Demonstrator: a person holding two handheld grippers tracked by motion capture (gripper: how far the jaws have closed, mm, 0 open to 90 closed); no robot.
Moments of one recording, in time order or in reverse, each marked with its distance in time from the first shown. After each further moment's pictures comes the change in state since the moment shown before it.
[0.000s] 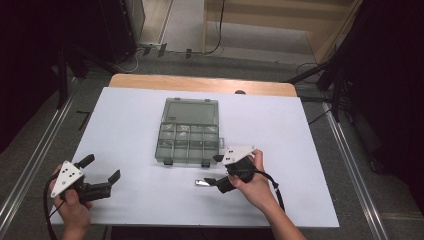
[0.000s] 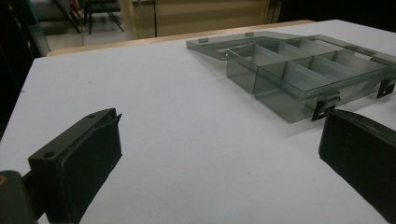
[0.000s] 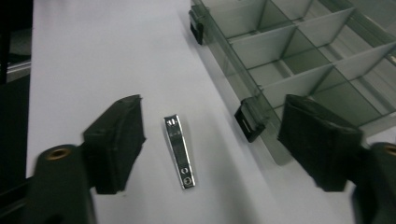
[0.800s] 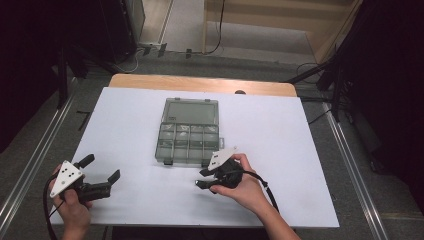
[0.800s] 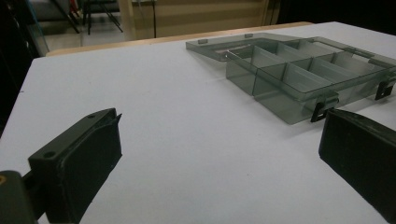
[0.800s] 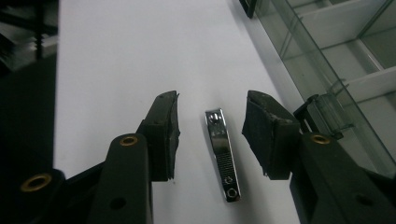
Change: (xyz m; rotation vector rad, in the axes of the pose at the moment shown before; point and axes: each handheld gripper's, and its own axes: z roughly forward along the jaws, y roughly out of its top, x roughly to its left) left arm 0.001 0.000 0.000 -0.004 -0.006 -0.003; right arm 0.009 0.006 0.031 0.127 0.120 -0.024
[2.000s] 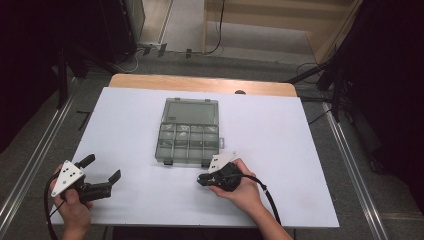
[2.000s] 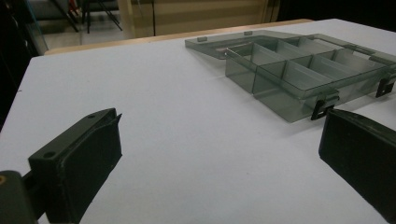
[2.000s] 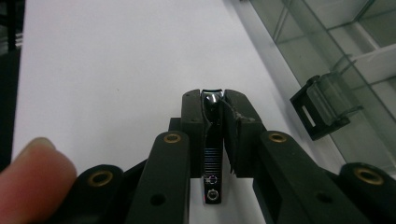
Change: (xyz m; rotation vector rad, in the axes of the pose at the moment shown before) left arm -0.001 0.000 0.002 0.005 -0.001 0.004; right arm -0.001 -0.013 0.012 -0.025 -0.038 0.007
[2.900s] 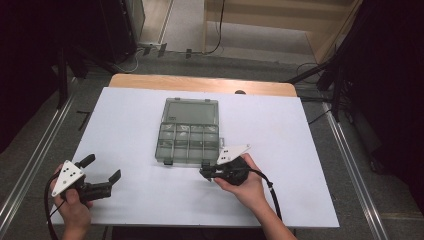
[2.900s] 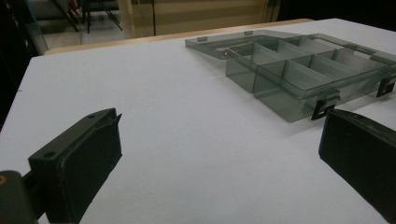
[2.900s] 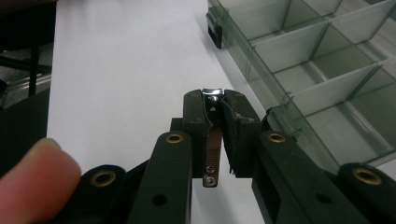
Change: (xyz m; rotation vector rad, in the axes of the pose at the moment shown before) left arm 0.000 0.000 0.000 0.001 0.001 0.000; right arm -0.009 0.005 -0.027 -0.128 -0.001 0.069
